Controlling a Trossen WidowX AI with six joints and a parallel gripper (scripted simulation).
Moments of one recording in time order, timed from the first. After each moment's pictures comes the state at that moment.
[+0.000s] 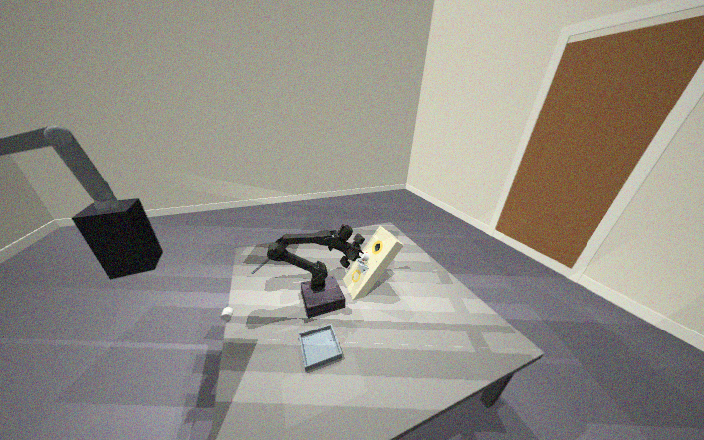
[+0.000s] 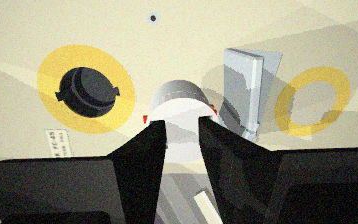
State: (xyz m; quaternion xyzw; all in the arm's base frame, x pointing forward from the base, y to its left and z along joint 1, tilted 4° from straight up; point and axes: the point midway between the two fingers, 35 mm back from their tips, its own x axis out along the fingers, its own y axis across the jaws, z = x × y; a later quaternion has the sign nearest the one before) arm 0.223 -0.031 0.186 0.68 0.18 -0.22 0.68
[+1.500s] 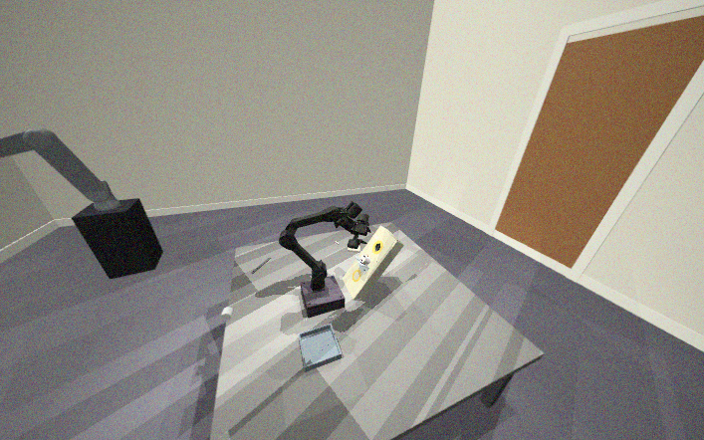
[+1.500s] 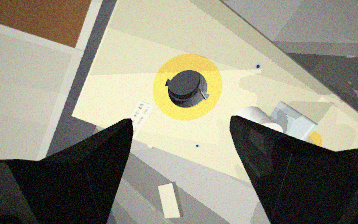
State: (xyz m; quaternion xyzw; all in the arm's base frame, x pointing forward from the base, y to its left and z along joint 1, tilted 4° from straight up) arm 0.244 -0.038 0.296 0.50 0.27 -0.18 0.81
